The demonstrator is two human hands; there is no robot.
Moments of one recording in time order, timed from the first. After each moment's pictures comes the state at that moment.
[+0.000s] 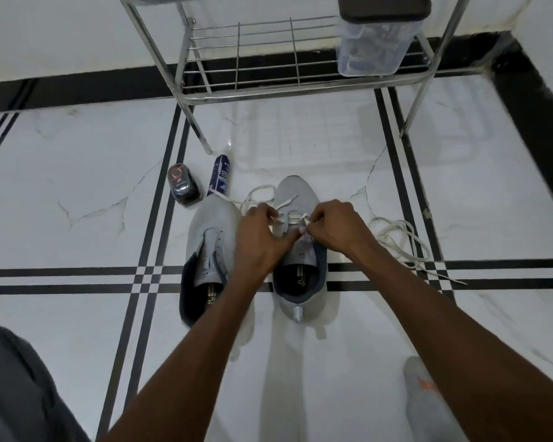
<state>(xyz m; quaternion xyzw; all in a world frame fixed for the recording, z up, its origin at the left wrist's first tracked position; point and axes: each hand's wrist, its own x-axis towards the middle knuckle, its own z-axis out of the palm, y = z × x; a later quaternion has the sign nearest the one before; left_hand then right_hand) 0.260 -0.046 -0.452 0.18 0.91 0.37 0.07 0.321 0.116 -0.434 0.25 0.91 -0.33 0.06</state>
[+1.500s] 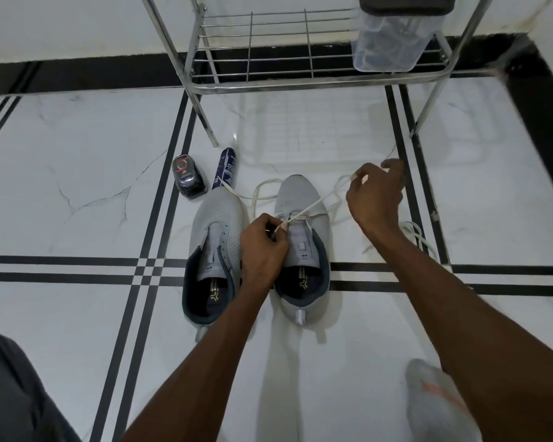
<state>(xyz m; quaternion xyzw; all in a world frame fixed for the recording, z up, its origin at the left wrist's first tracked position) 0.276 -0.056 -0.469 0.09 0.87 0.49 0.07 0.304 0.143 -0.430 0.41 0.84 -0.28 -0.19</state>
